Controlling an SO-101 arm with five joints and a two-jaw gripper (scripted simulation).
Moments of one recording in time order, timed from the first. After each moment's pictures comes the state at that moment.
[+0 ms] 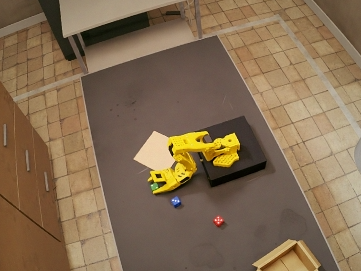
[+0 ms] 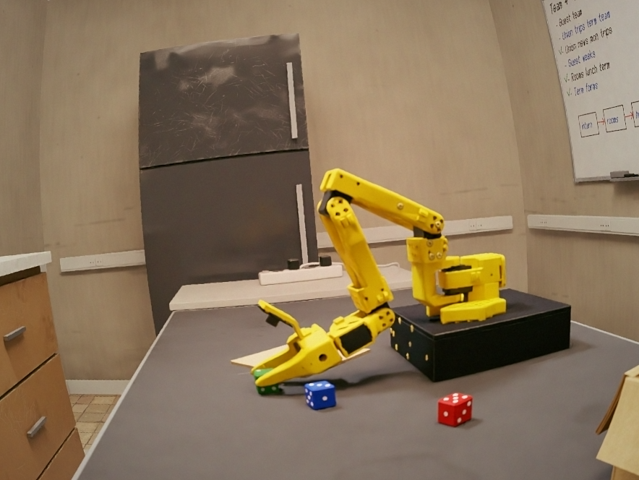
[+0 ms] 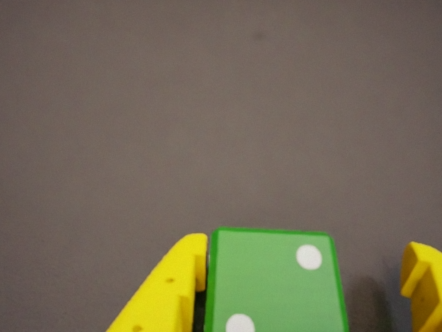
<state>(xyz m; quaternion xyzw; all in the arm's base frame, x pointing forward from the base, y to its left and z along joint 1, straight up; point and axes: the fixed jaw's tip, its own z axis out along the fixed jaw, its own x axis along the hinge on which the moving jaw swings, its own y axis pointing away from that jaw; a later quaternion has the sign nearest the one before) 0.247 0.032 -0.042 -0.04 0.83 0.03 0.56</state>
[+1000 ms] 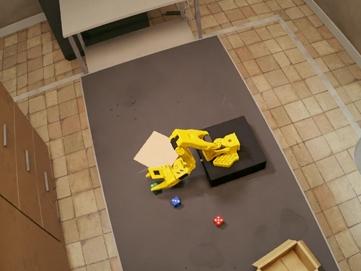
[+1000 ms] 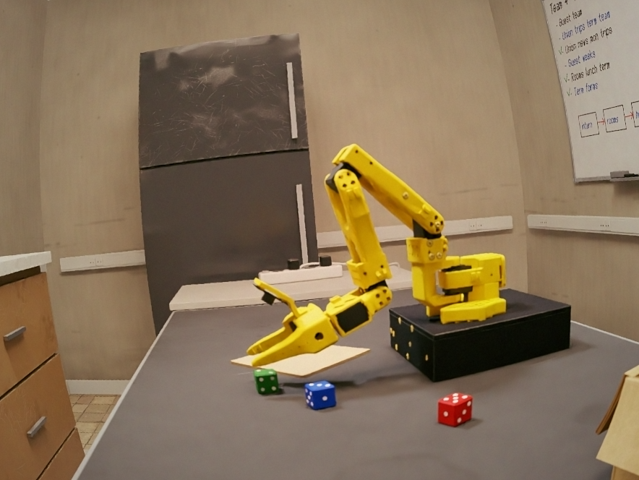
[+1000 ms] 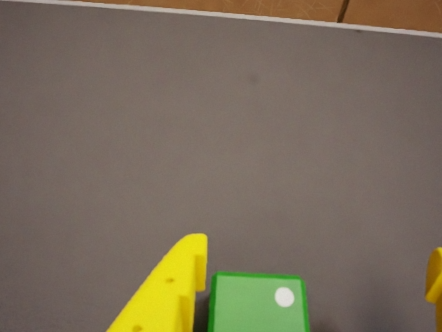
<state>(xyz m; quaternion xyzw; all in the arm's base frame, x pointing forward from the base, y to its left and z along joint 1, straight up) 0.249 0.033 -0.017 -0.04 0.83 0.03 0.56</state>
